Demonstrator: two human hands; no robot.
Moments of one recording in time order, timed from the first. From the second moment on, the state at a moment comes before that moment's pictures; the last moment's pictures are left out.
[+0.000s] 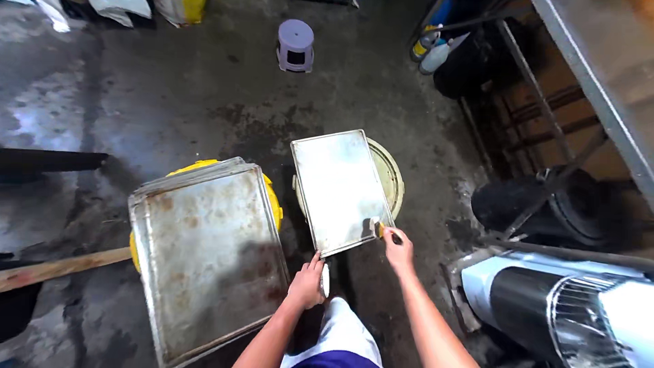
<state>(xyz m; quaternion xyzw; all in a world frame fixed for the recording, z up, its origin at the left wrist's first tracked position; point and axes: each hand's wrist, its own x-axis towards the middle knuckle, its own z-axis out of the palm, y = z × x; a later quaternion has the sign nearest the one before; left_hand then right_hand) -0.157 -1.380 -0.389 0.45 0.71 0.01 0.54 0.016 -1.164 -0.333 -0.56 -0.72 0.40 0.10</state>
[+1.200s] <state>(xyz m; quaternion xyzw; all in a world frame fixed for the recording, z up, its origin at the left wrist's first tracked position) -0.142 -1.340 -0.411 0.31 0.72 -0.11 0.61 -0.276 -1.054 -0.387 -0.40 -0.83 0.33 -0.18</state>
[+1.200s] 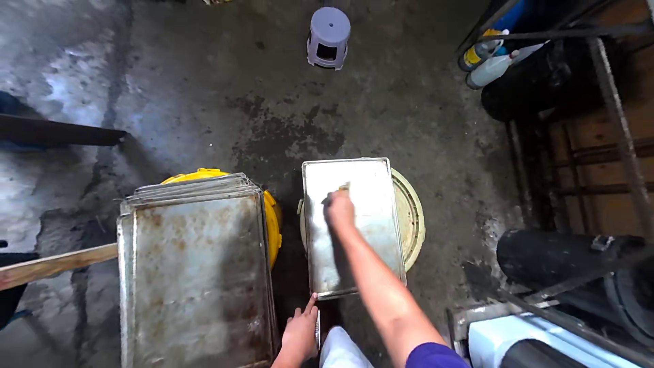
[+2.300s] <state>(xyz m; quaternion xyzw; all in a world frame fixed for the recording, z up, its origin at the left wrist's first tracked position) -0.213 -1.302 -0.427 -0.07 0.64 0.56 0.53 0.086 -1.080 -0.419 -0.72 -0.22 0.63 0.18</state>
